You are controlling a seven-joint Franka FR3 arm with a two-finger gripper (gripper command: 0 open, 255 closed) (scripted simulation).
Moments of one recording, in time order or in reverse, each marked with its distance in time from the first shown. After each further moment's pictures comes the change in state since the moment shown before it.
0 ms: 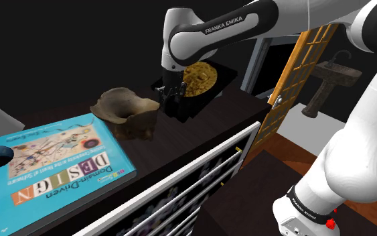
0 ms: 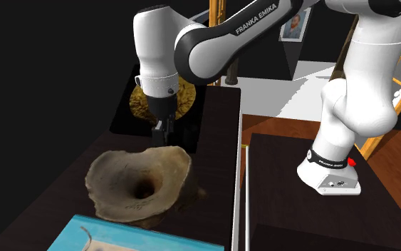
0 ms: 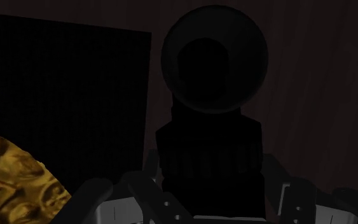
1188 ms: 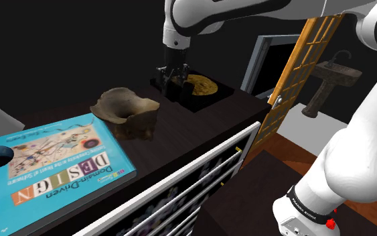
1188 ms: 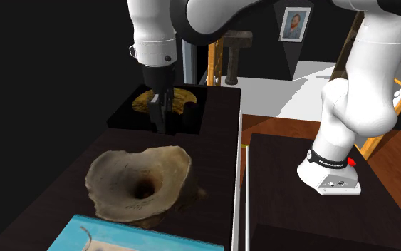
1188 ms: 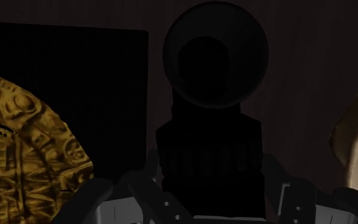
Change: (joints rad) arm -0.005 -0.048 -0.002 0.130 0.009 -0.183 -0.003
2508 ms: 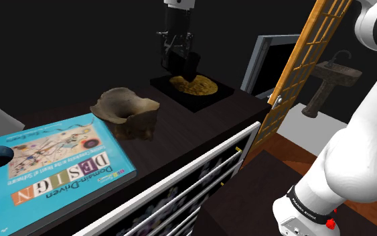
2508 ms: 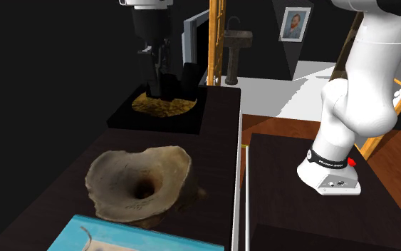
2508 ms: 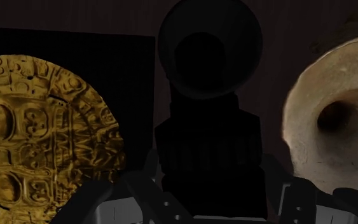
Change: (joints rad) arm 0.002 0.006 0.002 0.279 -0.002 -0.273 0.010
